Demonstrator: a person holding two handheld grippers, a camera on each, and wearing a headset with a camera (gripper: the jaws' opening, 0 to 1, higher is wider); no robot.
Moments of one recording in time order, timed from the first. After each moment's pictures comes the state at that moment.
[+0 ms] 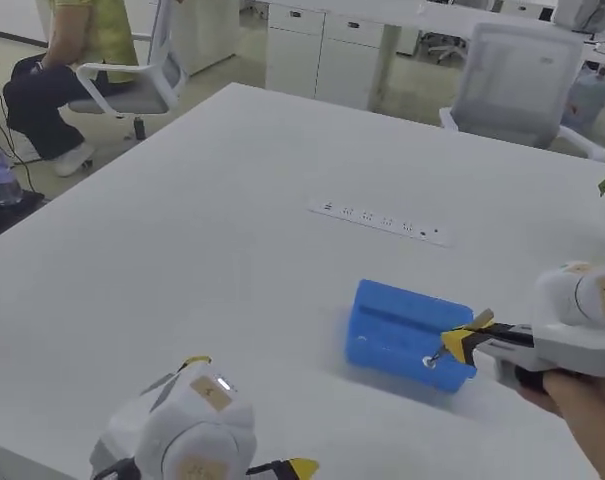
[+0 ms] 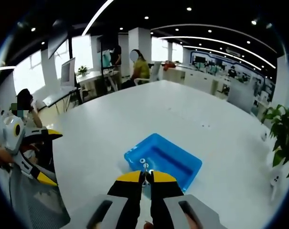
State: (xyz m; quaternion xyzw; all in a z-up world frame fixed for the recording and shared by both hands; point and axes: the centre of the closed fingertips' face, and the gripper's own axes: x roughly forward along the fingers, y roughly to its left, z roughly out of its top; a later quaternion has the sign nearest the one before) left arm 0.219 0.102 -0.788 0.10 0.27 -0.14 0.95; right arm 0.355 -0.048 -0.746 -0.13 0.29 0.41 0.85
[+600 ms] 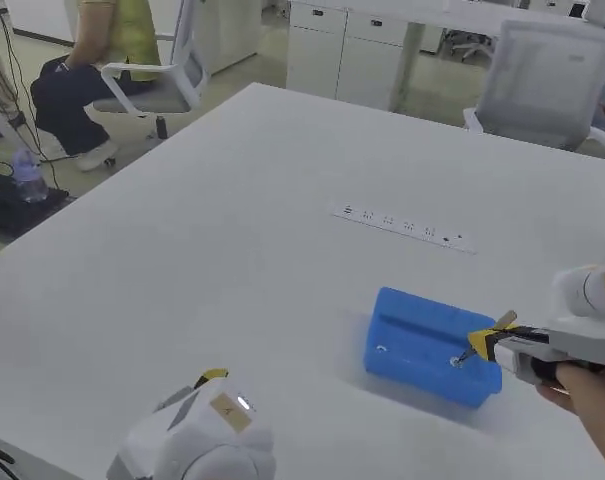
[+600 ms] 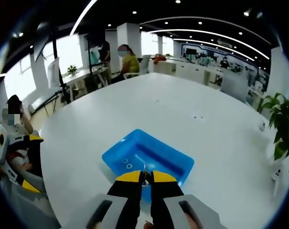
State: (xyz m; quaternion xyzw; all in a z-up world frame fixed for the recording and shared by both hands) left arm 0.217 0.101 -0.792 0.10 0.28 -0.14 0.94; right arm 0.389 -0.052 -0.775 -0.13 0.33 0.37 0.86
